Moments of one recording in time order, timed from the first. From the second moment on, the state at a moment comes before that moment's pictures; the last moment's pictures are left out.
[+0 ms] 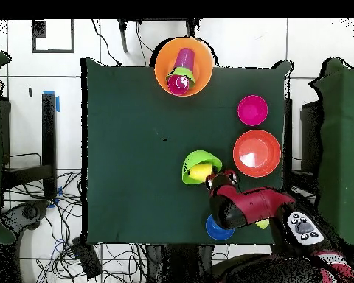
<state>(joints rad) -0.67 -0.49 0.14 1.81 -0.93 -0.13 1.78</state>
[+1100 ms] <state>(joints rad) -0.60 -0.60 0.22 1.74 -0.64 0.66 1.78</state>
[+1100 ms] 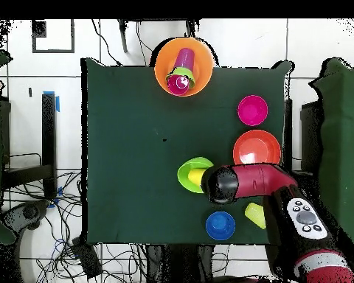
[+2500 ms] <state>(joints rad) -0.71 -0.58 0.44 1.50 -0.54 1.11 1.76</state>
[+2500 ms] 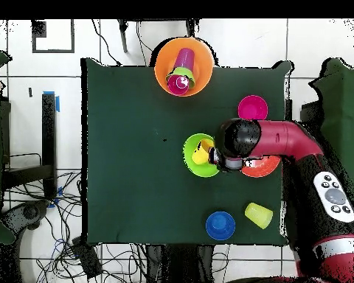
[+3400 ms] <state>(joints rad) -0.86 -0.40 0.65 1.24 -0.49 1.43 1.40</state>
